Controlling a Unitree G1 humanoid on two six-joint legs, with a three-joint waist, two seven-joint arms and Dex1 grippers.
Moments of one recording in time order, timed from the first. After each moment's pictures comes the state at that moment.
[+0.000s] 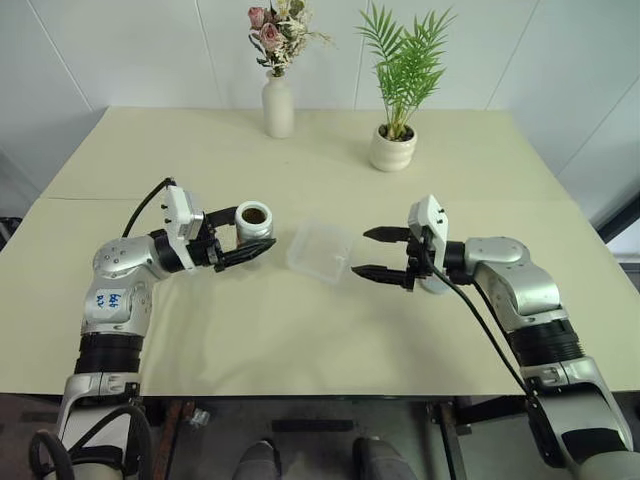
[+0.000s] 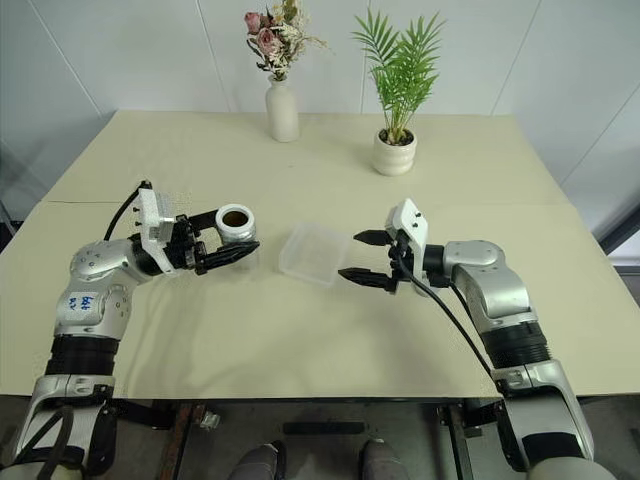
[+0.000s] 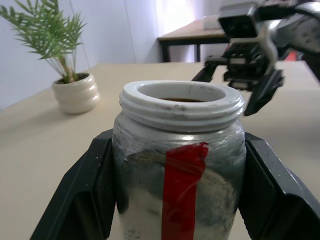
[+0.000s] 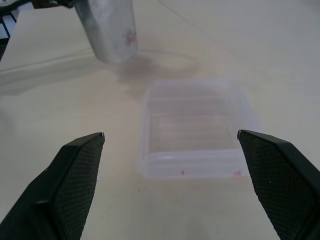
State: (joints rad) left arm -0.67 0.57 0.14 0.32 -0.40 0.02 -1.11; right arm -0.71 -0.55 0.10 0.23 0.36 0.35 1.11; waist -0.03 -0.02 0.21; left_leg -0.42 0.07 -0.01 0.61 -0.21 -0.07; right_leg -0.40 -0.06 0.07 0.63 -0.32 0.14
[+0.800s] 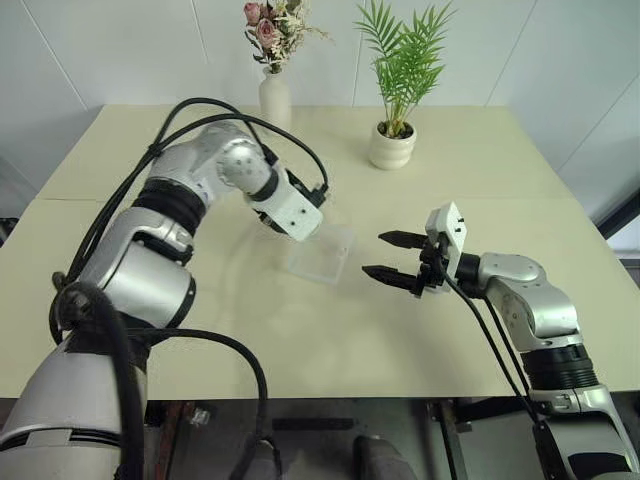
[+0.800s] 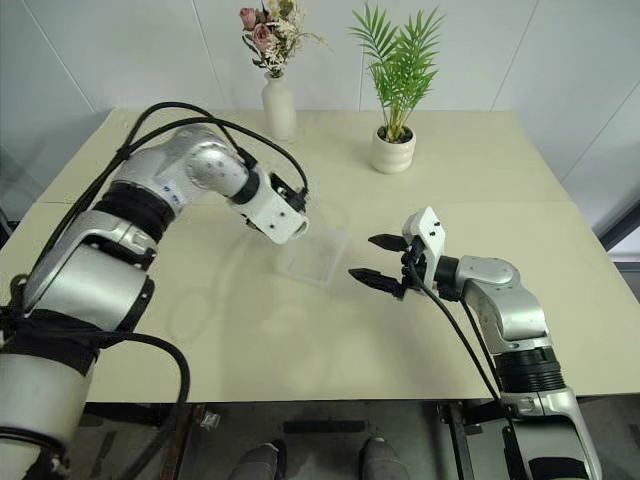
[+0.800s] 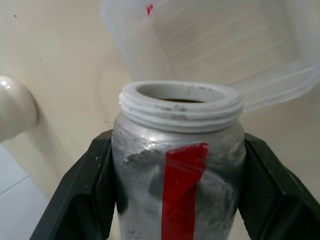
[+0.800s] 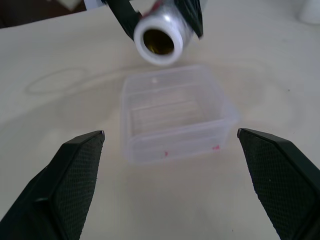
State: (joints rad) left arm -1.57 0.44 -0.68 1.14 0.71 -0.76 -0.90; right arm -0.60 -0.52 -0.01 0.07 0.42 0.42 0.99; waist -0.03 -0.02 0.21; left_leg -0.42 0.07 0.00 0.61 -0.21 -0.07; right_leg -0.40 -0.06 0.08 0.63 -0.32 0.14
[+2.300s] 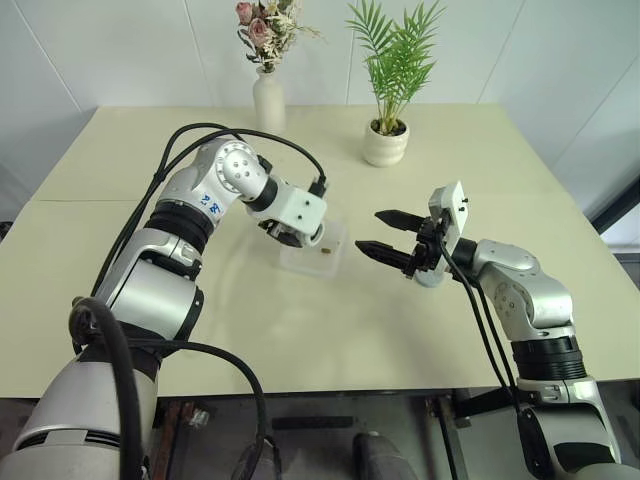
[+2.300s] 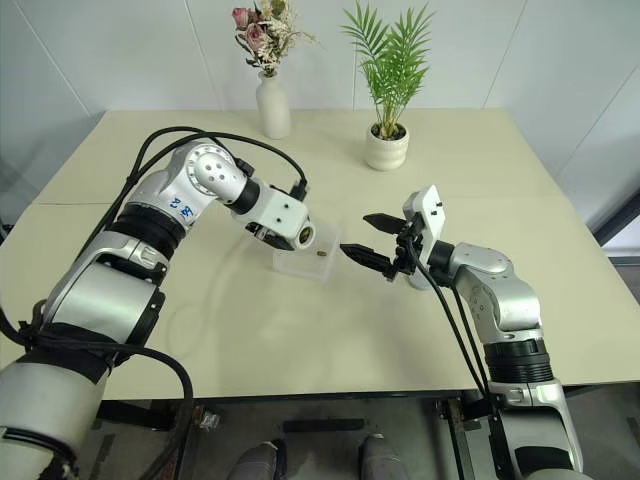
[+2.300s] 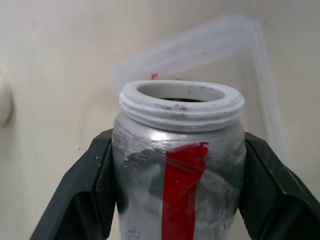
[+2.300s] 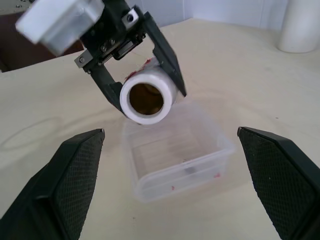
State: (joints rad) left arm -1.38 0.45 -0.34 0.98 0.34 -0.42 -1.18; right arm -0.66 -0.47 -0.04 0.07 0.47 0.49 0.94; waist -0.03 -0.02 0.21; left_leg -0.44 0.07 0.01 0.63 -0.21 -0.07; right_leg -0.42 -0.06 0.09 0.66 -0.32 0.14
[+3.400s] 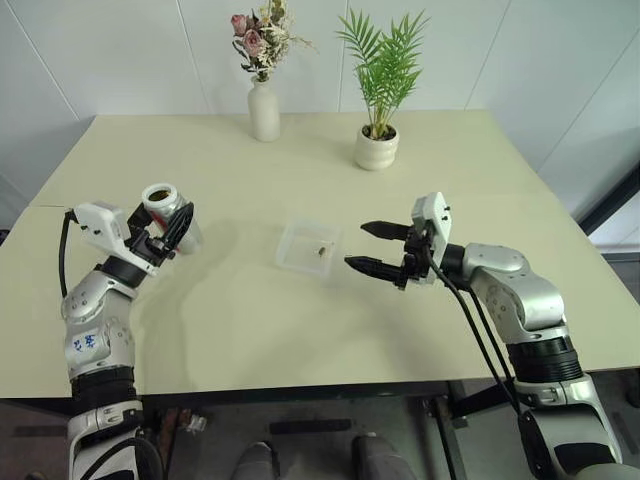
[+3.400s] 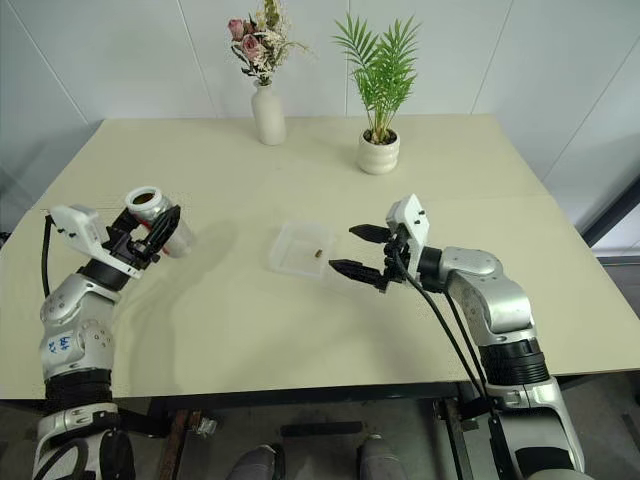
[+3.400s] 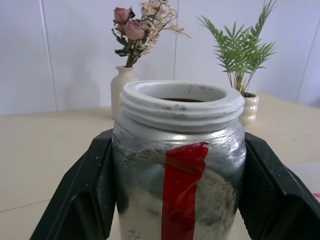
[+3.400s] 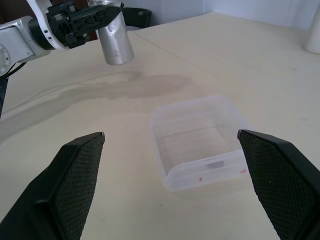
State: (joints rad) left arm -0.50 0.42 0.48 0.31 -0.39 -0.03 -0.64; right arm -0.66 -0.48 0.04 0.04 0.44 0.49 0.98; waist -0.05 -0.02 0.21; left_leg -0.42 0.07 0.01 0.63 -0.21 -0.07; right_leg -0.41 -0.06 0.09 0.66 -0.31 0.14
